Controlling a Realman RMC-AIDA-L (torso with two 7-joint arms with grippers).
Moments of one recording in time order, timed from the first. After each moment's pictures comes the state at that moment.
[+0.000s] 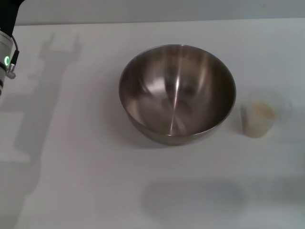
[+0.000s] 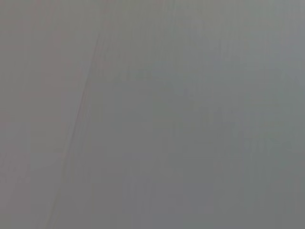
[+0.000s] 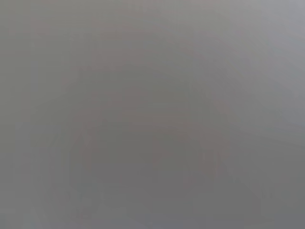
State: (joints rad) left arm -0.44 -2.07 -1.31 -0.59 2.64 0.98 -0.17; right arm 0.25 2.08 0.82 0.12 -2.00 -1.72 0.08
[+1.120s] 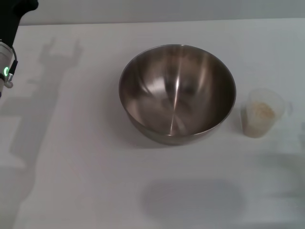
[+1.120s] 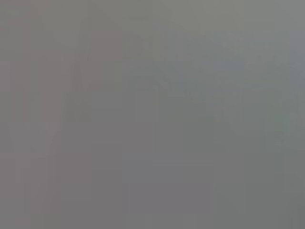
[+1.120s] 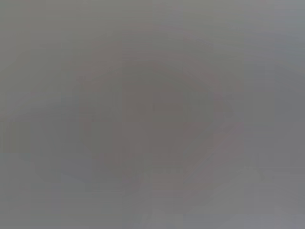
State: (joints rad) left arm -0.41 -2.06 -1.31 -0.59 2.71 0.98 -0.17; right arm 0.00 2.08 0.45 0.29 -2.00 -1.58 0.07
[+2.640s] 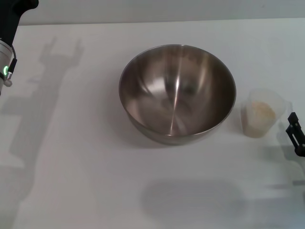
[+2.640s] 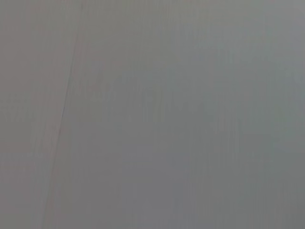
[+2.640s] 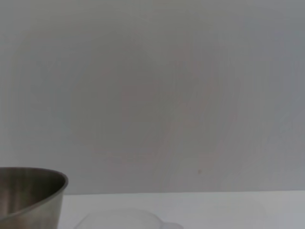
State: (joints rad) left arm -0.41 -2.06 -1.32 -0.59 2.73 0.99 -0.16; right arm 0.06 2.08 0.44 0.34 -2.00 -1.33 -0.03
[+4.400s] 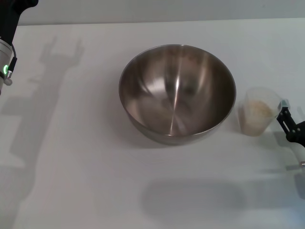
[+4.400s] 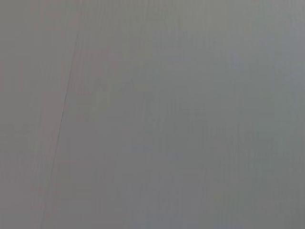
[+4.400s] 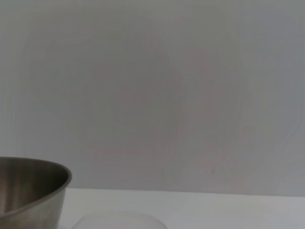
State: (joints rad) left arm -0.41 -2.06 -1.32 -0.60 2.73 1.00 -0.15; right arm 0.16 2.08 0.45 0.29 -1.99 -1.26 -0.03
